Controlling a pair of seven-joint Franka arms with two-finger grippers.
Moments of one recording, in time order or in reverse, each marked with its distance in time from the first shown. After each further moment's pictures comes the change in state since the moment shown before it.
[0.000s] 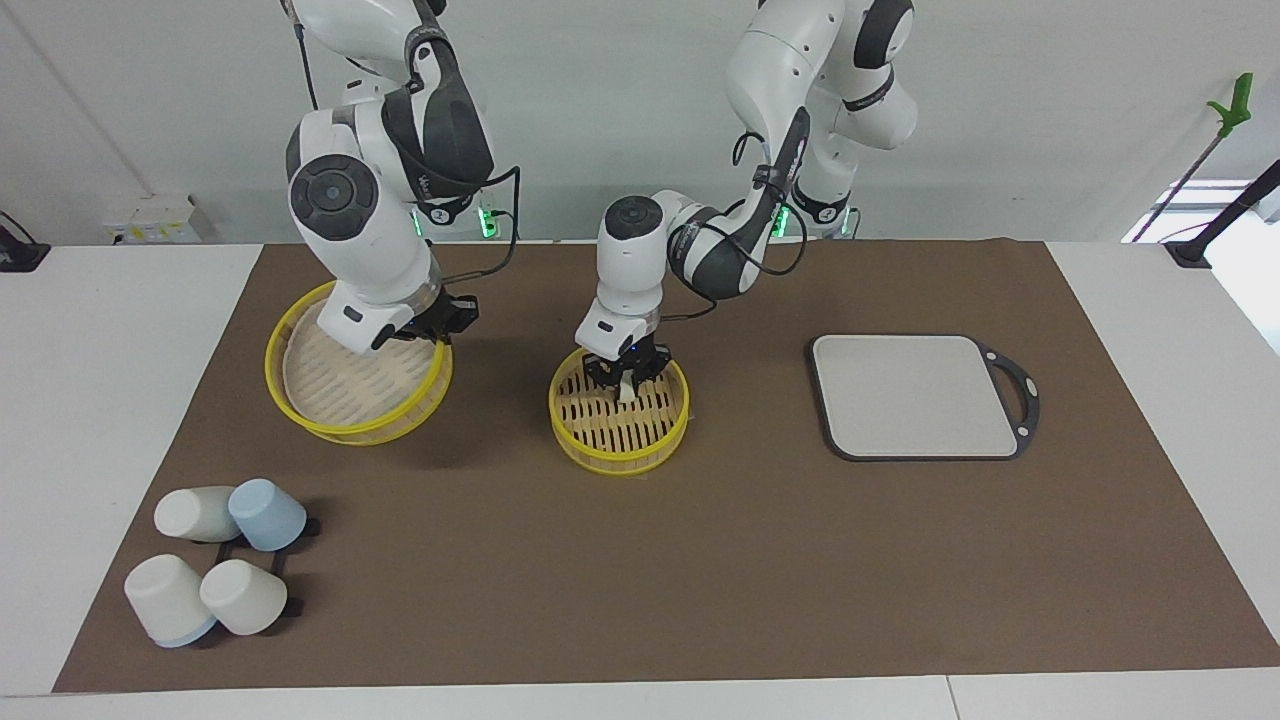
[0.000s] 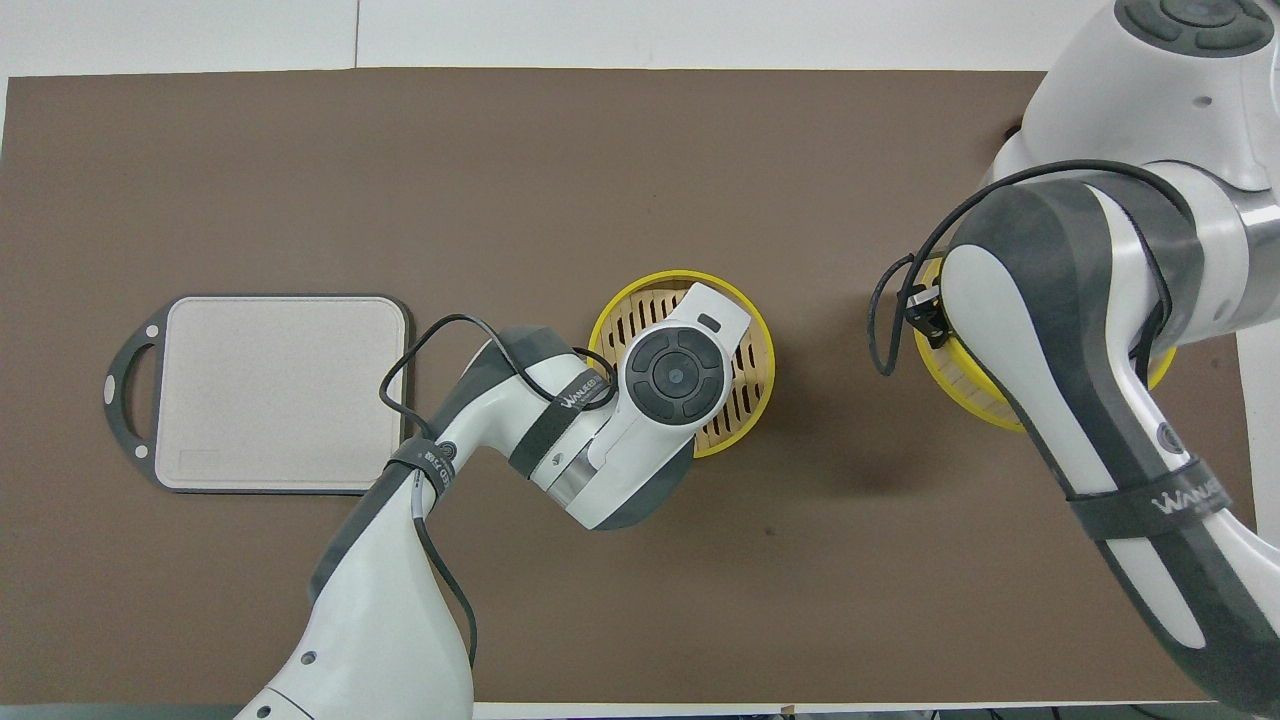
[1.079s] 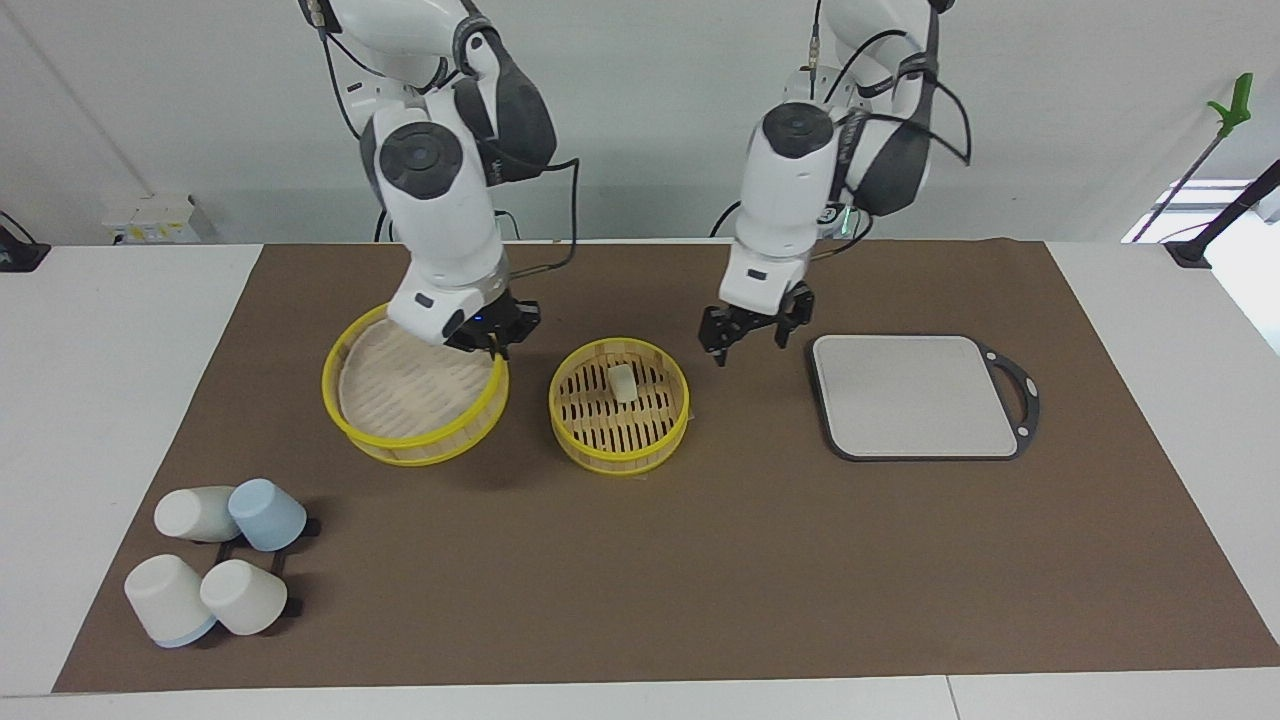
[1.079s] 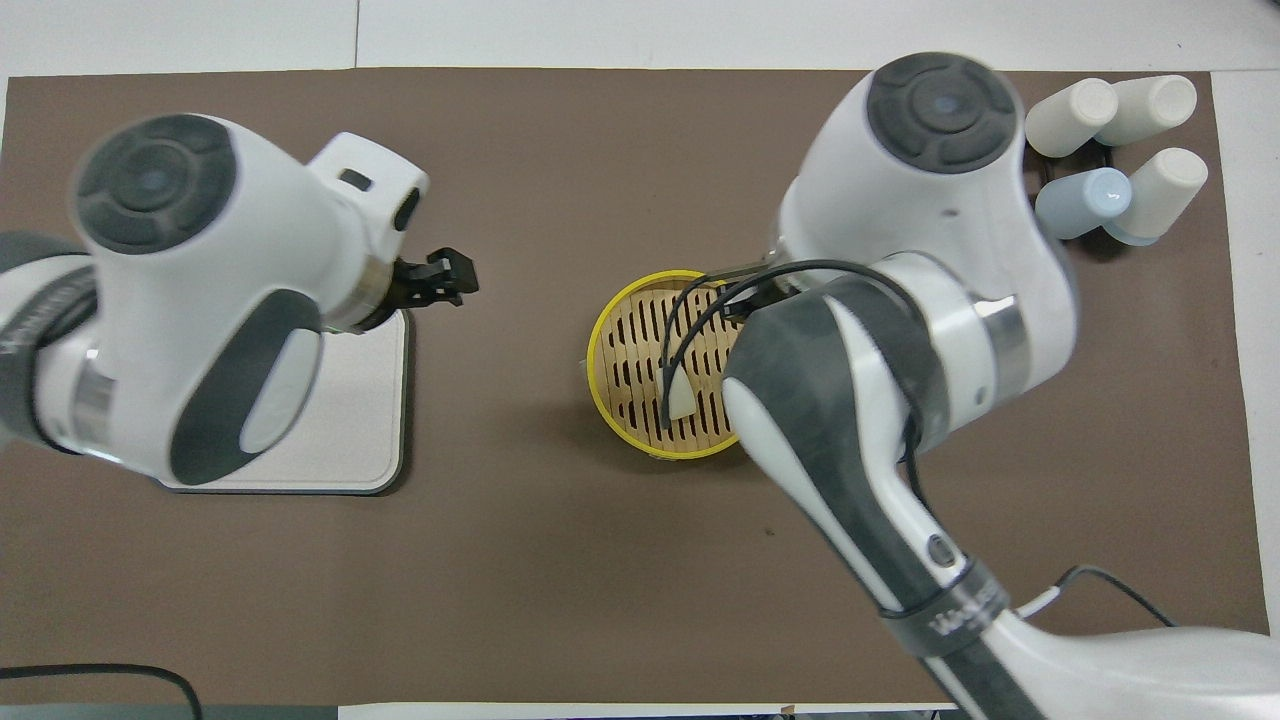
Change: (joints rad) left arm 0.397 -0.364 0.029 0.017 -0.046 -0.450 0.368; right arm 0.252 0.027 0.013 -0.002 0.024 0.285 0.297
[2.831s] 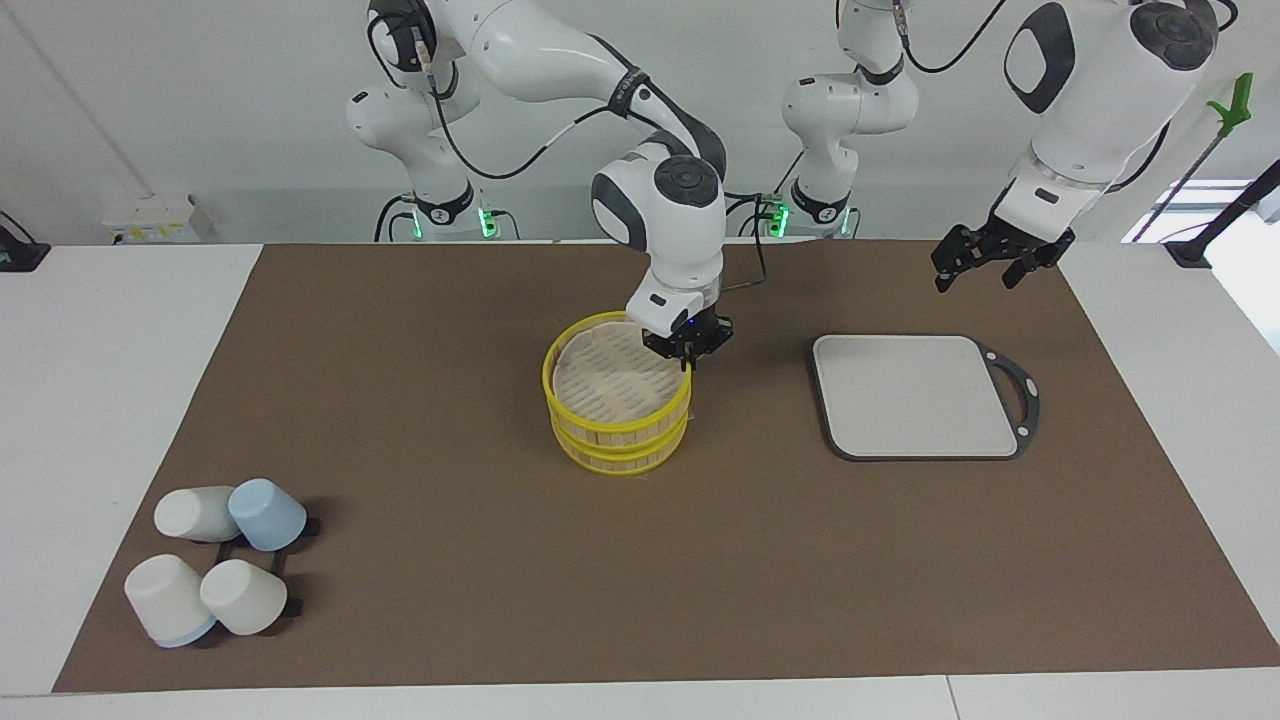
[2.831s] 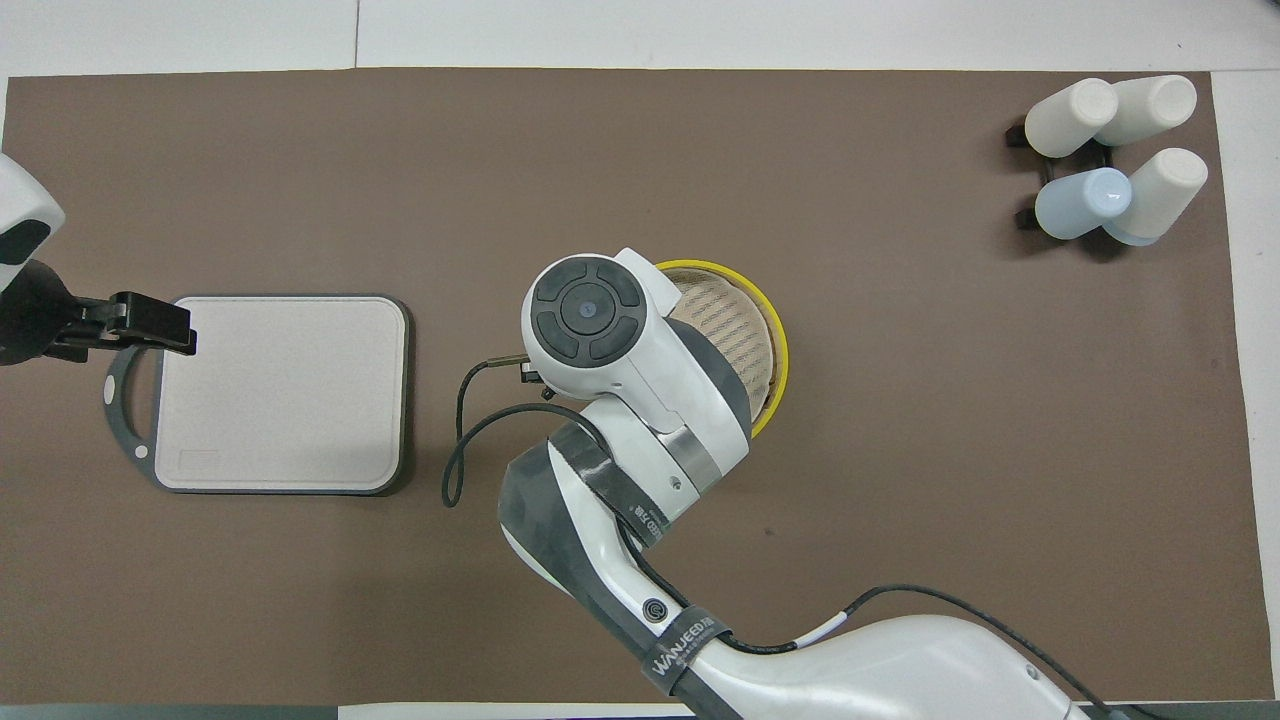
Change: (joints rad) left arm 0.317 -0.127 0.000 -0.007 -0.024 -0.204 0.534; right arm 0.231 0.171 -0.003 -0.022 0.000 0.299 0.292
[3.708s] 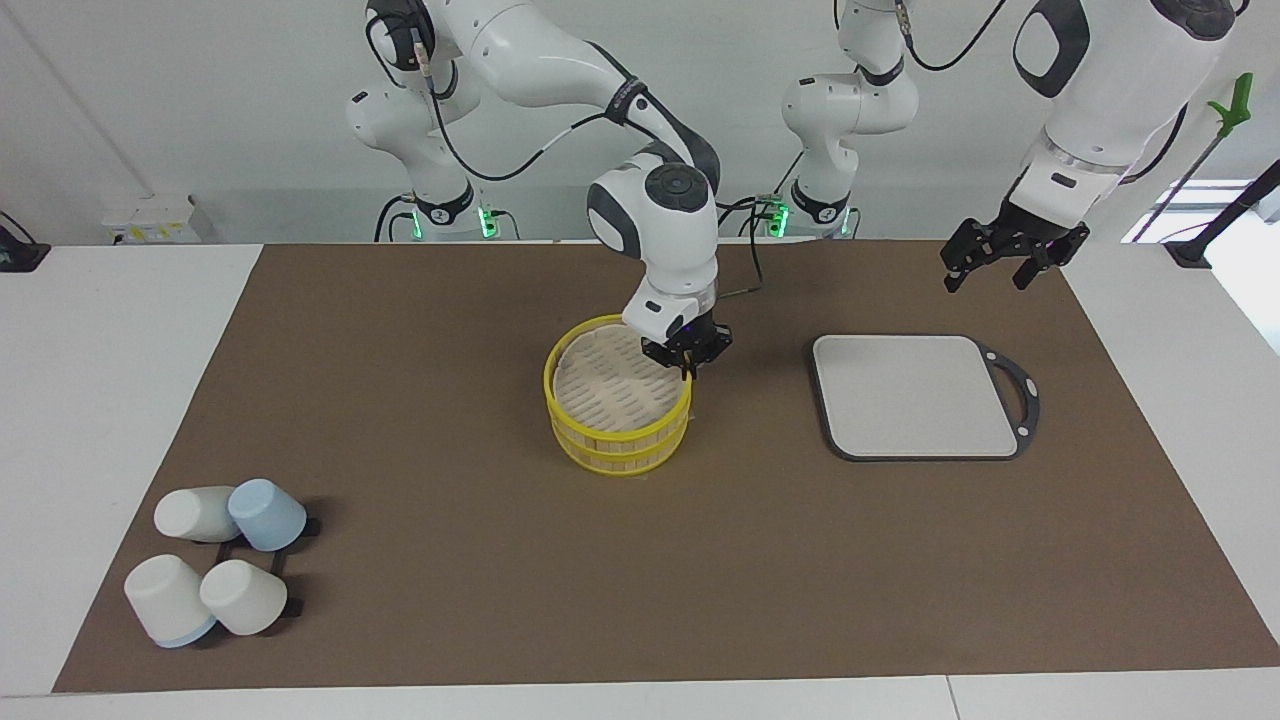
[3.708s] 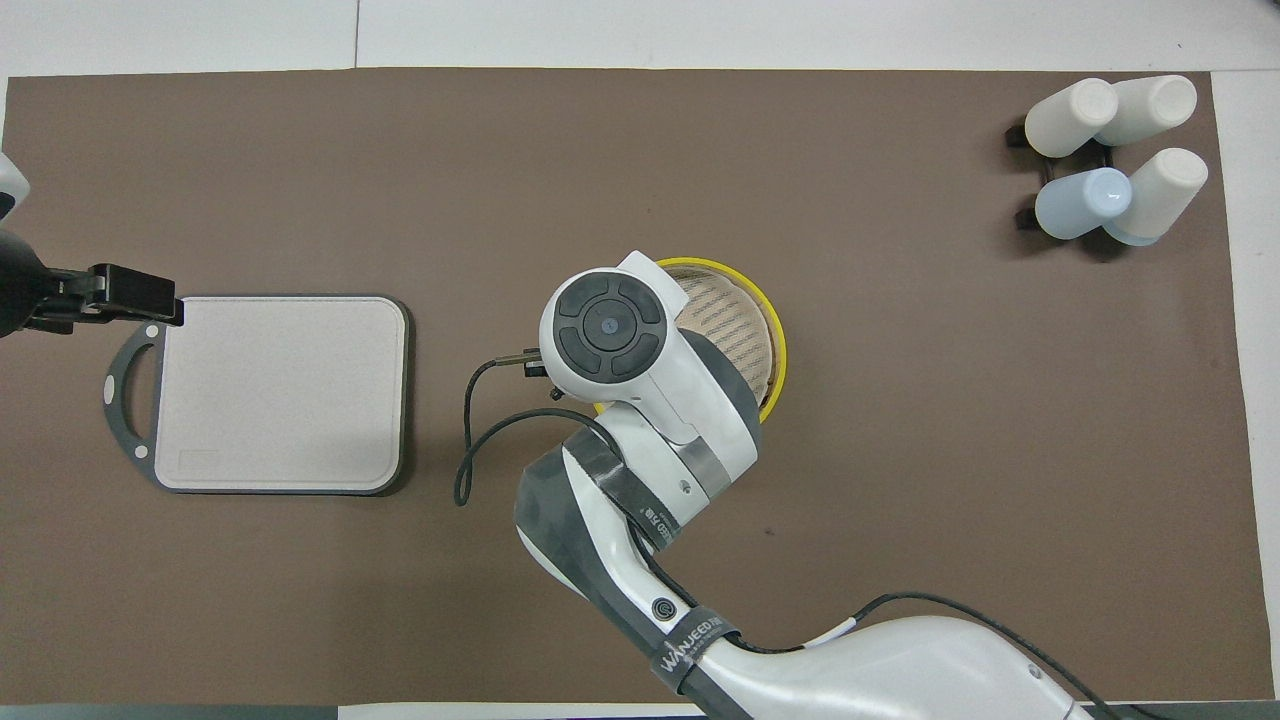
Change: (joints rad) left arm -0.006 0.008 0.005 0.050 -0.010 0.029 0.000; right arm -0.005 -0.021 -0.001 -0.069 0.001 0.111 0.000
